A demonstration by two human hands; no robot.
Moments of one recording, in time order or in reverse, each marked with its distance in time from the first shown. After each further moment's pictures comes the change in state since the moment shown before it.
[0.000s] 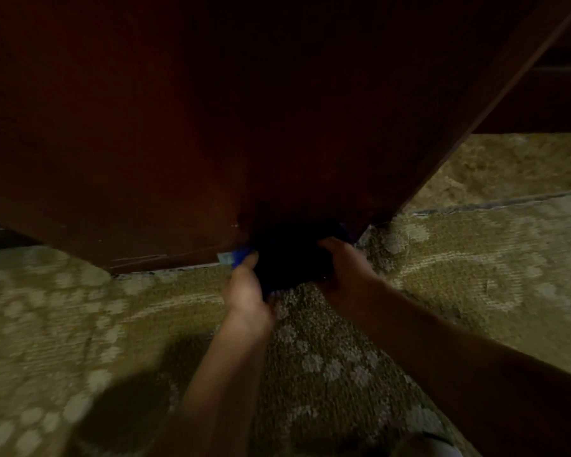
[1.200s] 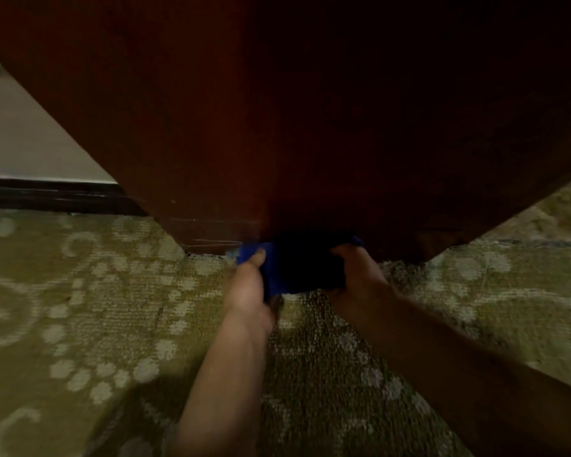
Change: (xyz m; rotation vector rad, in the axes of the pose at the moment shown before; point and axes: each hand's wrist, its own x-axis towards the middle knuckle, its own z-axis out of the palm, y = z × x) left_hand 0.009 0.057 -0.069 -0.075 0.054 0.084; right_hand -0.005 0.038 0.069 -0.103 -0.031 0.073
